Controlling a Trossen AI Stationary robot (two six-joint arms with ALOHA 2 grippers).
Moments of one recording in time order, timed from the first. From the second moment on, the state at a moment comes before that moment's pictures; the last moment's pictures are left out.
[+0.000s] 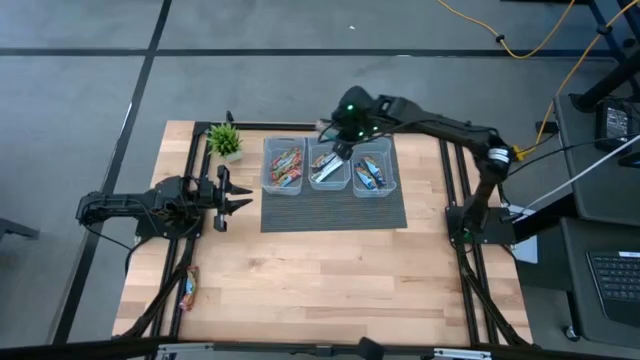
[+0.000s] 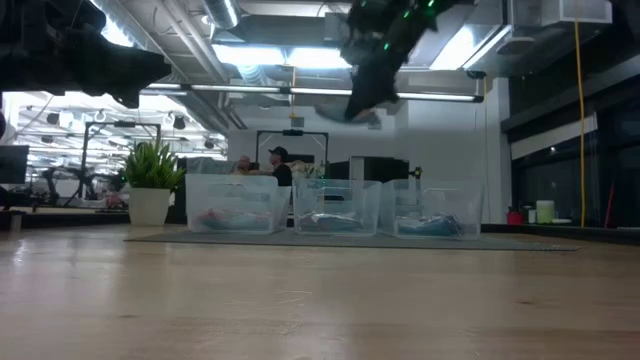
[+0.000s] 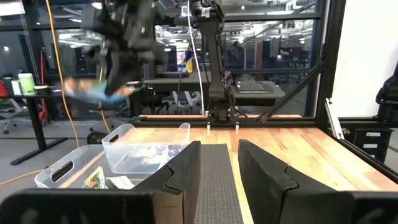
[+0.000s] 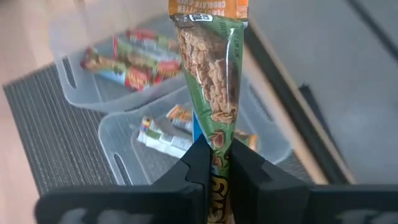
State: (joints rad) left arm 0.05 0.00 0.01 0.11 -0.04 0.01; right arm -0.46 1.80 1.68 -0.79 -0.02 -0.01
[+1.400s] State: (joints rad) left arm 0.05 0.00 0.01 0.11 -0.04 0.01; right arm -0.36 1.59 1.68 -0.90 -0.09 0.05
